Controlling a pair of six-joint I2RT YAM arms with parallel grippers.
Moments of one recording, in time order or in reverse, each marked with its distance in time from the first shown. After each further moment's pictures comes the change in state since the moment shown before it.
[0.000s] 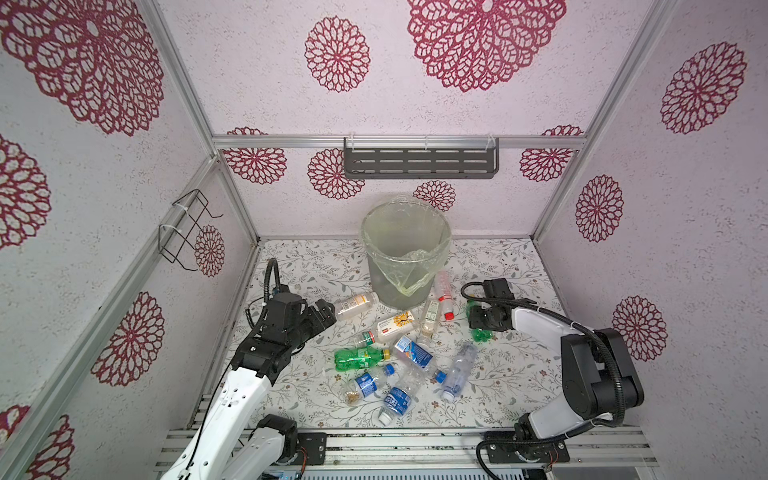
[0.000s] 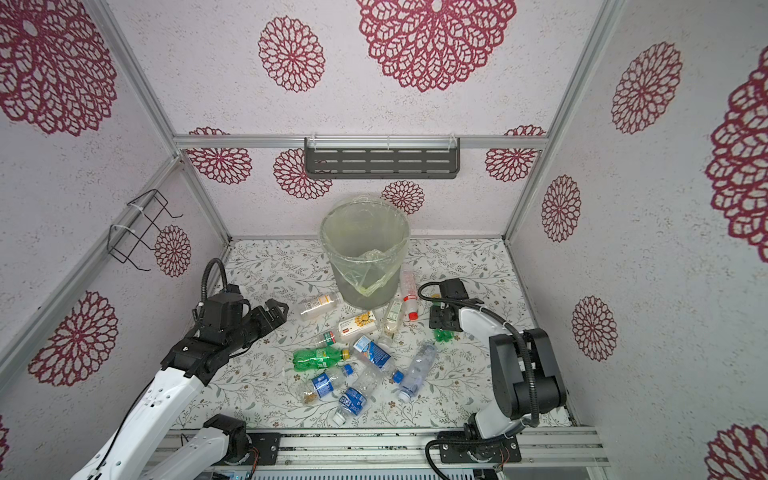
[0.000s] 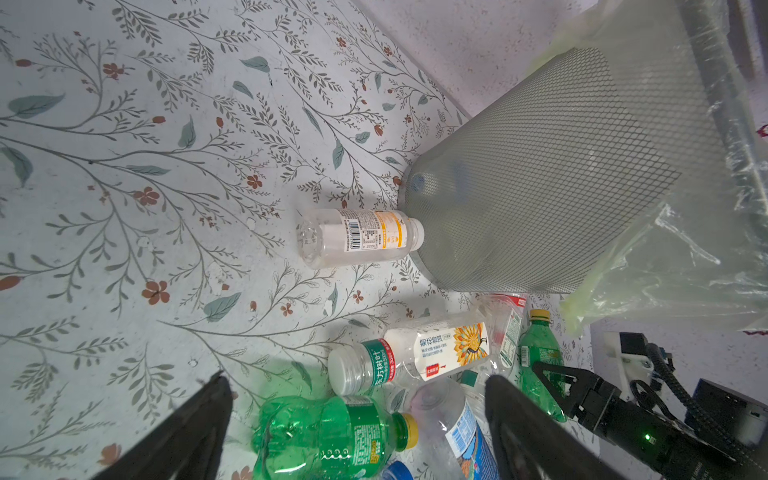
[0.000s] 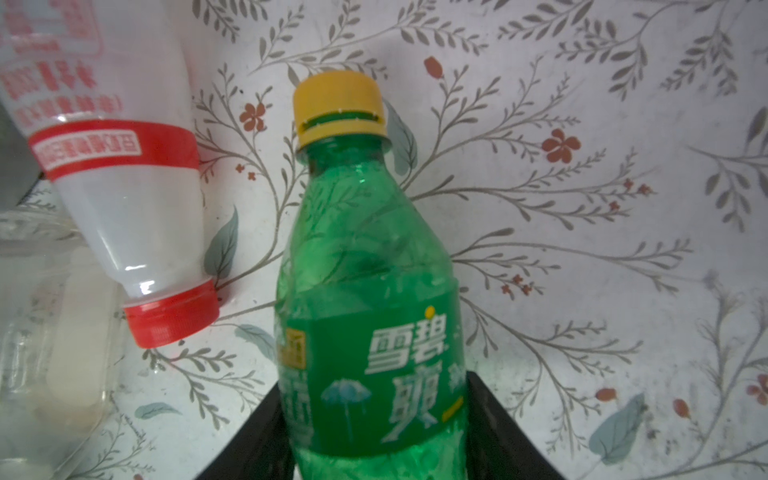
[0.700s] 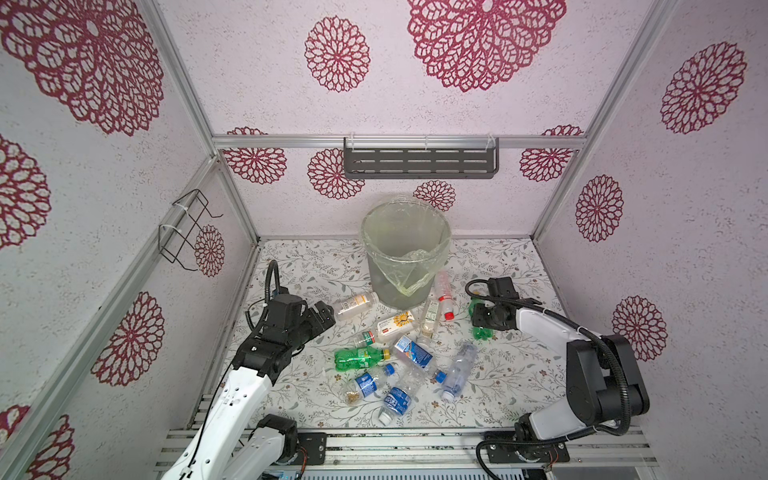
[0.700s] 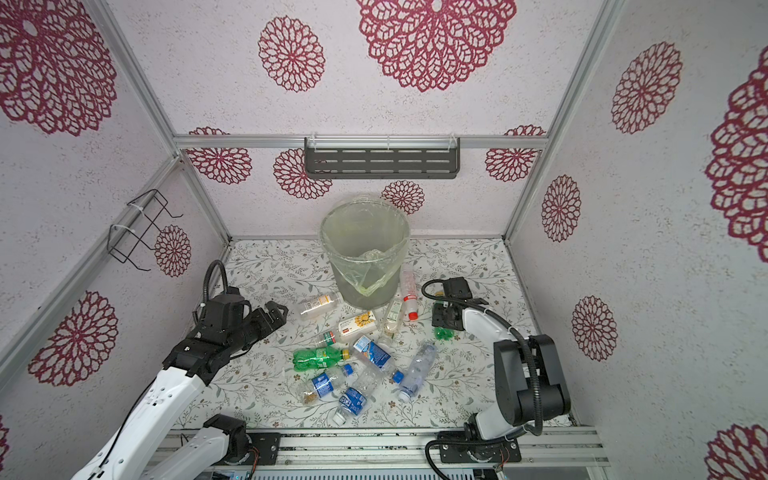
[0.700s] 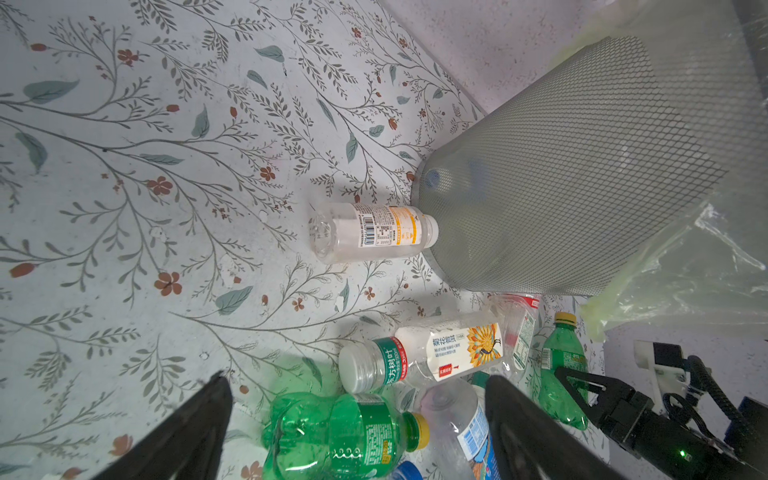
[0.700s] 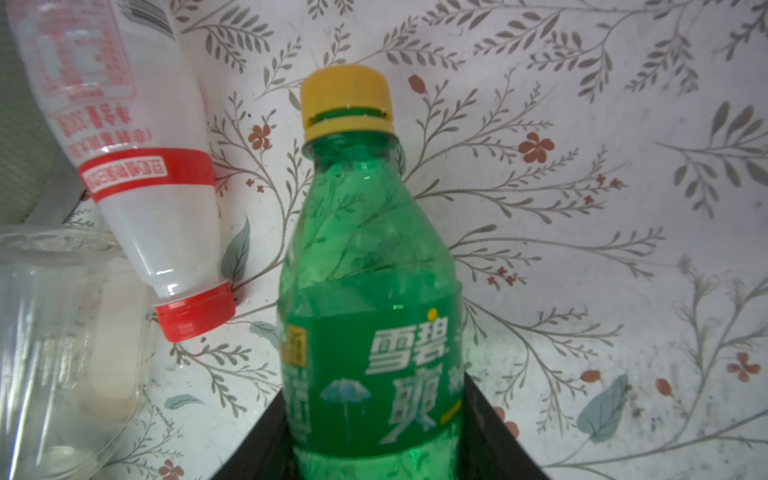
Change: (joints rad) left arm 0.010 0.004 -0.016 -0.002 -0.003 -0.002; right arm -0.016 -0.046 0.001 -0.027 -0.027 0.043
